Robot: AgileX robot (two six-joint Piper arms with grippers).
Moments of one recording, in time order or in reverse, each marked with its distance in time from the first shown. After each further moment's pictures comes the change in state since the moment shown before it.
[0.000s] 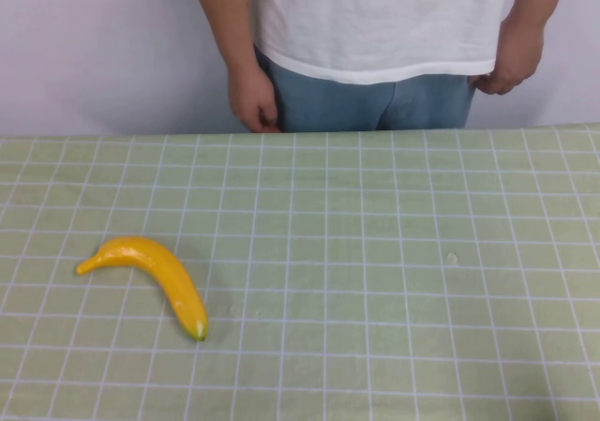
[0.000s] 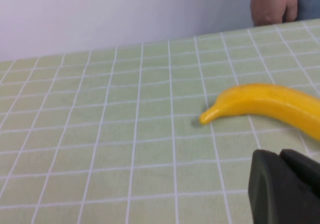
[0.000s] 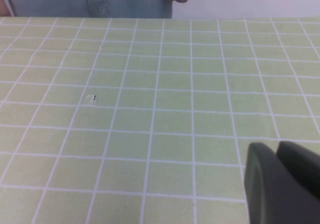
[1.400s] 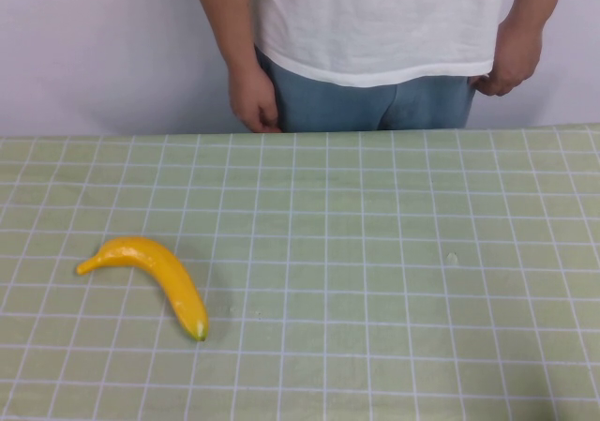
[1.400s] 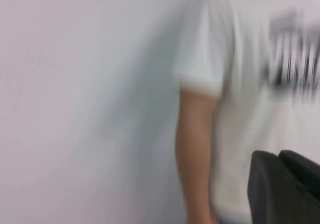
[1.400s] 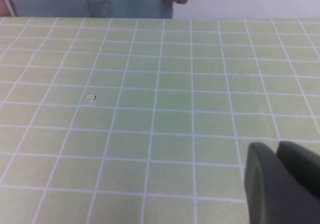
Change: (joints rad) right arm 0.000 0.000 0.000 0.000 0.000 0.000; left arm 0.000 0.341 -0.610 -0.553 -0.231 0.358
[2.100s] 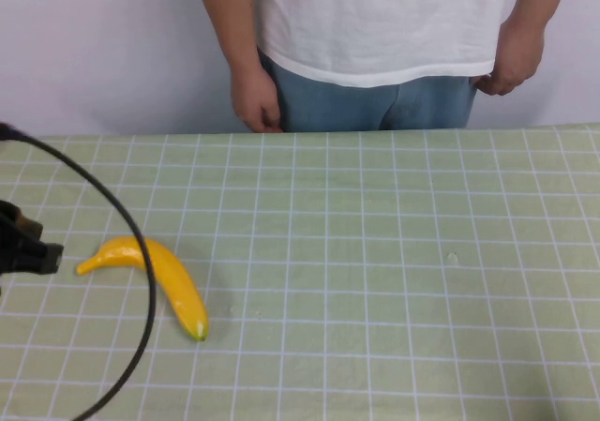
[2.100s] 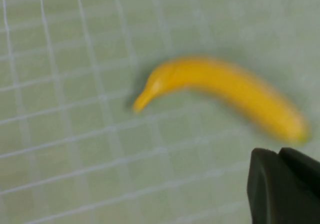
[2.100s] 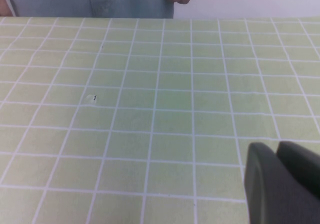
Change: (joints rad) right arm 0.000 0.000 0.000 0.000 0.000 0.000; left arm 0.000 0.728 -0.273 0.172 0.648 0.036
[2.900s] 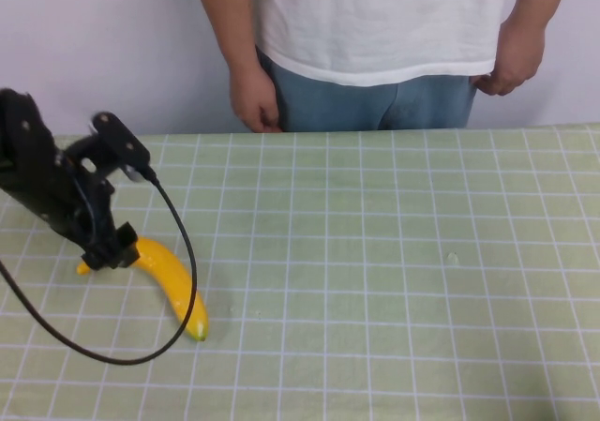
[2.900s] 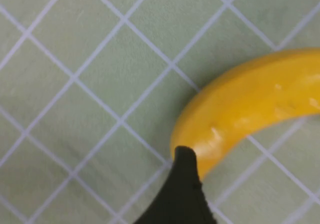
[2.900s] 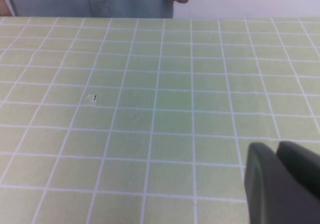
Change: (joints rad) right arm 0.000 0.000 0.000 0.000 0.000 0.000; left arm 0.000 0.749 -0.325 -0.008 -0.057 0.630
